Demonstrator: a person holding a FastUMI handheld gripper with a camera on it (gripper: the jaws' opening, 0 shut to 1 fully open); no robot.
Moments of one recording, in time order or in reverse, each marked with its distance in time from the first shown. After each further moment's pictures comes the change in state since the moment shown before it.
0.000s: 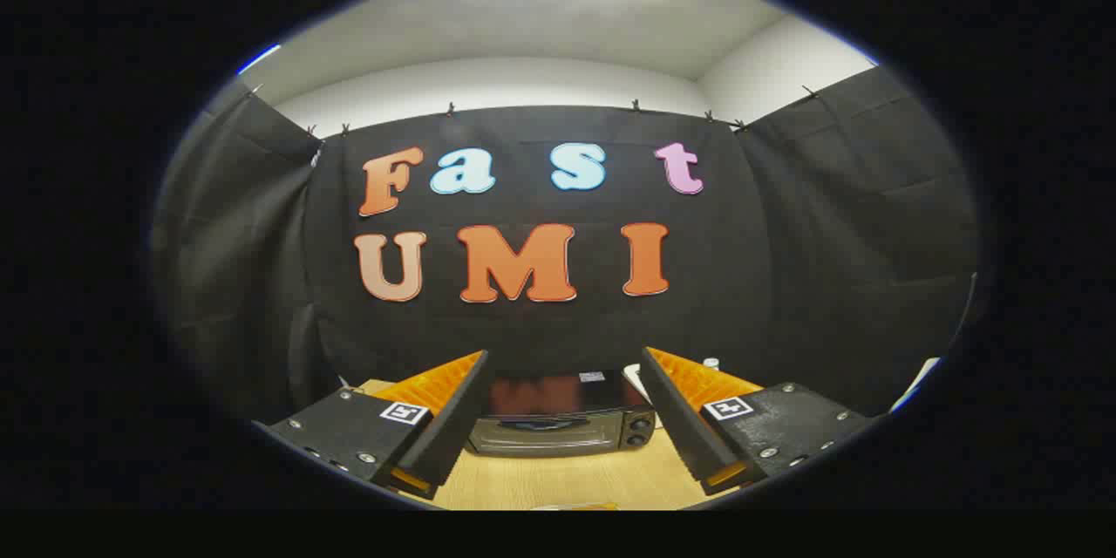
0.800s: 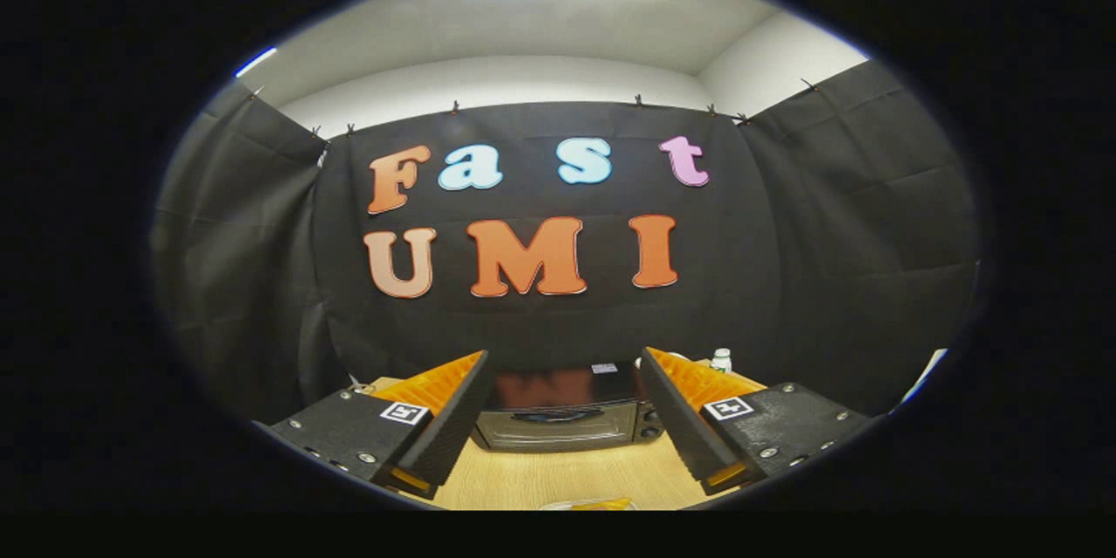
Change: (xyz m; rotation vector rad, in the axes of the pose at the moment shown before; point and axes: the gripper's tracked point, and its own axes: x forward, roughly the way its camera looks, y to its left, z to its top) arm -0.004 0.006 -0.017 0.018 0.015 0.017
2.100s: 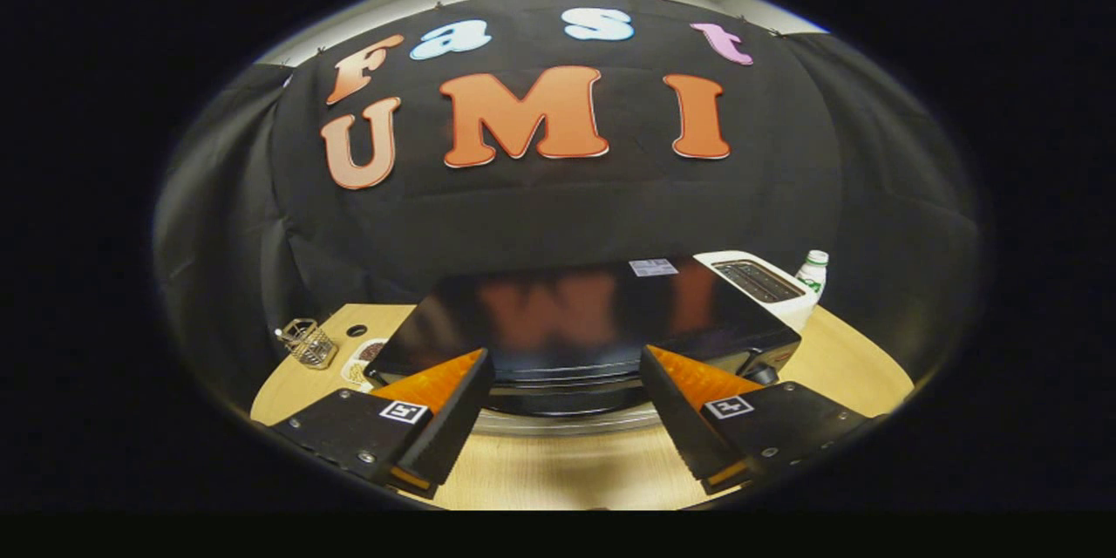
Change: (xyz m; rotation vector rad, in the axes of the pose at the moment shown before) arm 0.185 0.022 -0.242 -0.015 0.473 0.035
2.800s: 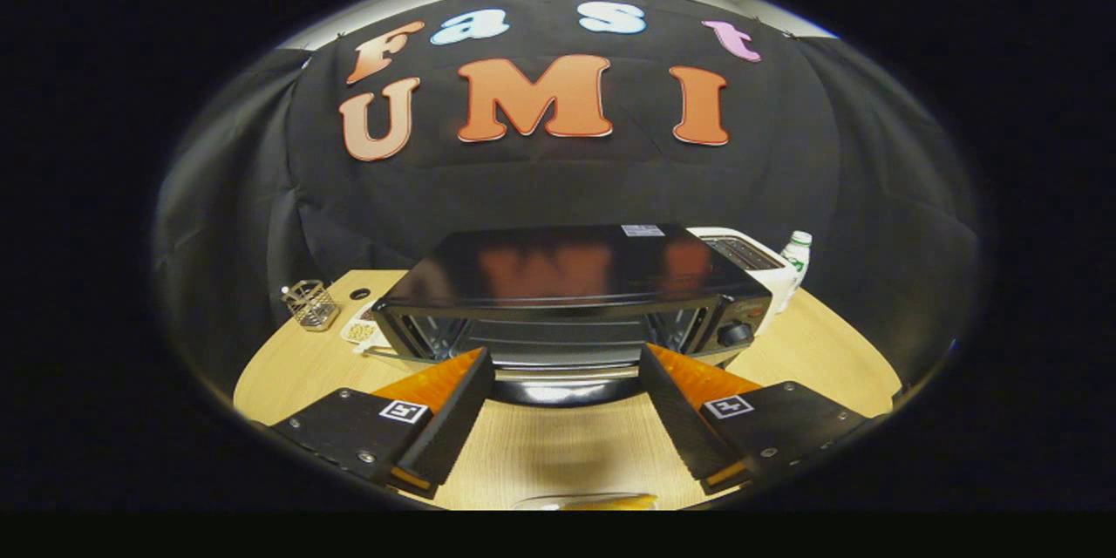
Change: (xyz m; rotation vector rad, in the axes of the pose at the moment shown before) arm -0.058 -0.008 -0.044 -0.062 0.025 0.001
